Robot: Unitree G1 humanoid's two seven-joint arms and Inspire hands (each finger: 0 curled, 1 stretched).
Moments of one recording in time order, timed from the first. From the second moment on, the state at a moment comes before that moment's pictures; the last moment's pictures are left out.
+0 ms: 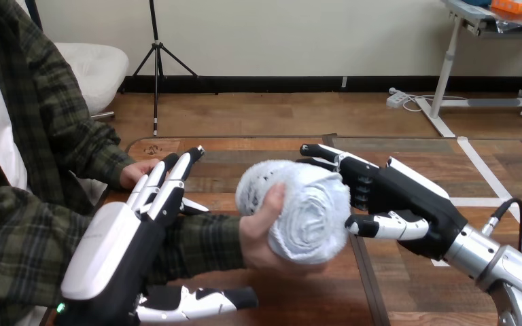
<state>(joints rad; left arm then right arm) 0.40 0.35 0.00 -0.28 0.48 -0.55 0.05 -0.36 -0.36 -0.08 0.73 0.28 -0.54 0.99</state>
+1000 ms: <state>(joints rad) 0.46 0.28 -0.03 -0.28 0.52 -0.59 0.06 -0.31 -0.36 -0.09 0.77 0.27 -0.58 1.01</state>
